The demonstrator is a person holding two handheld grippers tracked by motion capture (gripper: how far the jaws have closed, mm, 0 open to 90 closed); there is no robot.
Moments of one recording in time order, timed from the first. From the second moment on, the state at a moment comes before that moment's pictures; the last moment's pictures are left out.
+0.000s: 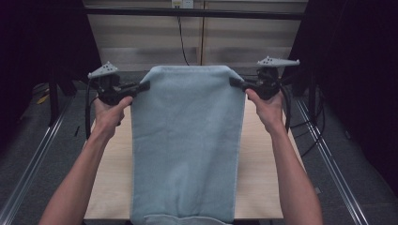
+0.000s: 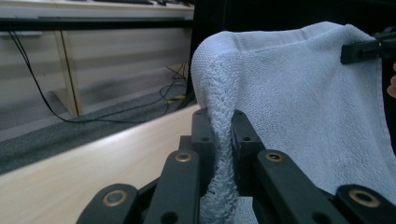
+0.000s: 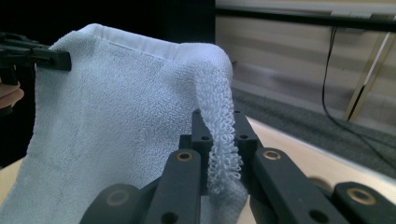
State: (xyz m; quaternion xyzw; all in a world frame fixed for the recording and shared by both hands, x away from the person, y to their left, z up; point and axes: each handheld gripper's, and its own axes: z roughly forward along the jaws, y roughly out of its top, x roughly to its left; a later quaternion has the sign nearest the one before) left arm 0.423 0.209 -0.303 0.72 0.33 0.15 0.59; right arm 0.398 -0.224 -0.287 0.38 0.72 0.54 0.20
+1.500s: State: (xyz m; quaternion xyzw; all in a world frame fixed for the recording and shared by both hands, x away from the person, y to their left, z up) left arm 0.274 0.220 -0.499 0.85 0.31 -0.03 0.42; right arm 0.231 -0.201 -0.500 0.41 0.82 0.39 -0.01
